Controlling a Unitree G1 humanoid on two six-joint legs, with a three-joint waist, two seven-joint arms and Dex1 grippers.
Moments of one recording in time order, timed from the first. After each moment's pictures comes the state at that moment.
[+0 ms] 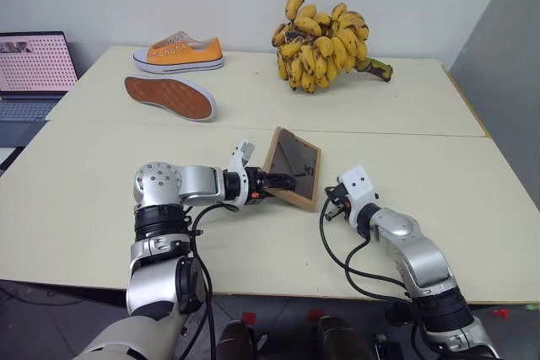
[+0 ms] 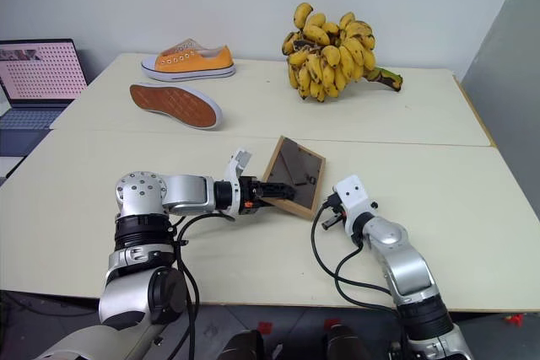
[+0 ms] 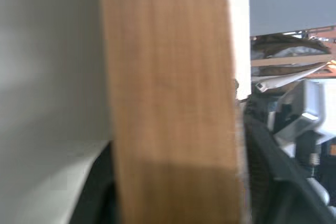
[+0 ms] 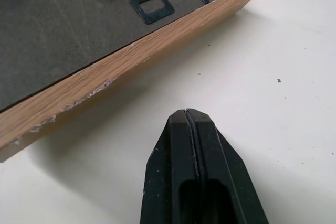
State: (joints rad) left arm -0.84 0.23 0.43 0.40 -1.06 1.61 -0.02; right arm -0.32 -0.26 0.18 -0.14 0.06 0.60 0.36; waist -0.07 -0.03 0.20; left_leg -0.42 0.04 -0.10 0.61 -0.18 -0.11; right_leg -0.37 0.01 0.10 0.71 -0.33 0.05
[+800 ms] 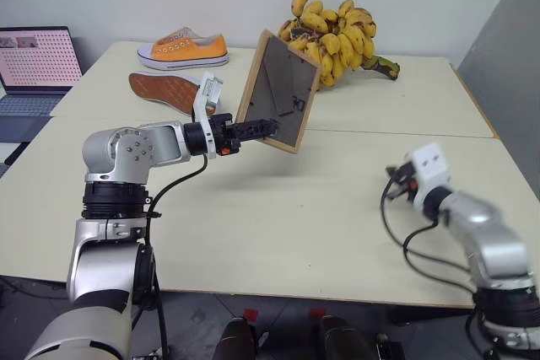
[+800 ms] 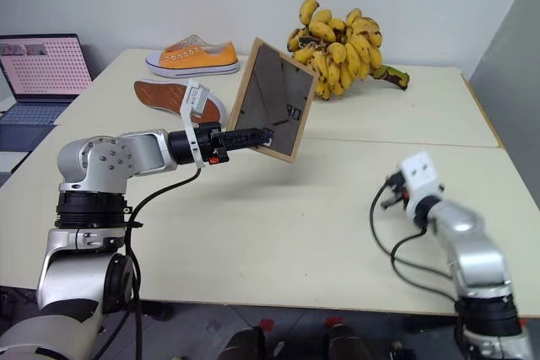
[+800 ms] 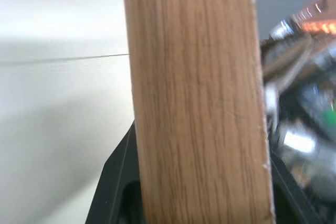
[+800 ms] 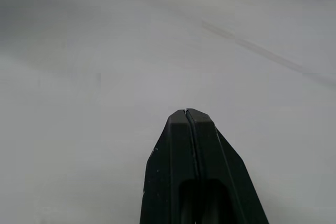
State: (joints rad) left arm -0.93 0.58 0.06 0.26 -0.80 1.09 -0.84; right arm -0.40 -0.56 -0.18 -0.32 0.23 0.76 0.46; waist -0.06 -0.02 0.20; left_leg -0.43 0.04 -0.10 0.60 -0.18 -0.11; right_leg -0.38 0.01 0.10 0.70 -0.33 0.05
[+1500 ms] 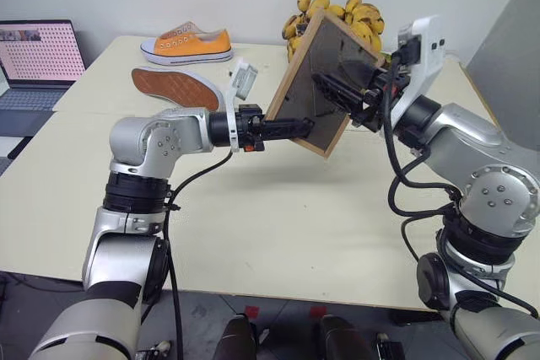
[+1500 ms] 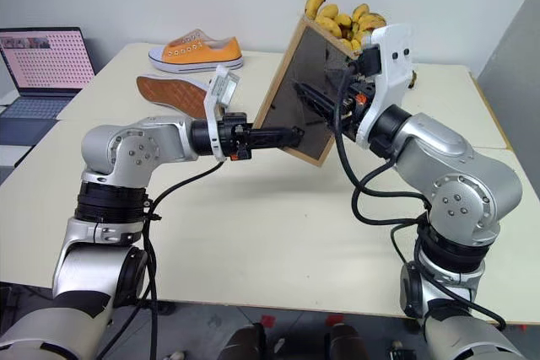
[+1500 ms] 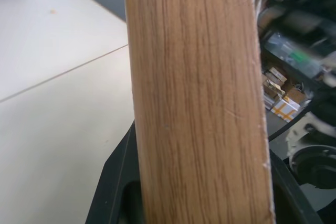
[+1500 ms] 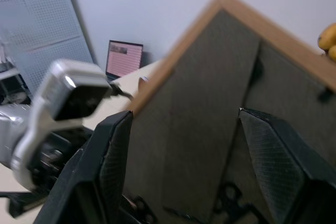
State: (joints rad) left arm -0.99 0.51 -0.01 0.16 -0.74 1.06 -0.95; right arm -0.86 -0.27 -0.25 -0.52 0.68 1.19 0.24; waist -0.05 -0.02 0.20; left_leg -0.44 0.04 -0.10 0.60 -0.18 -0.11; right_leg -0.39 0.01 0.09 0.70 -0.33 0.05
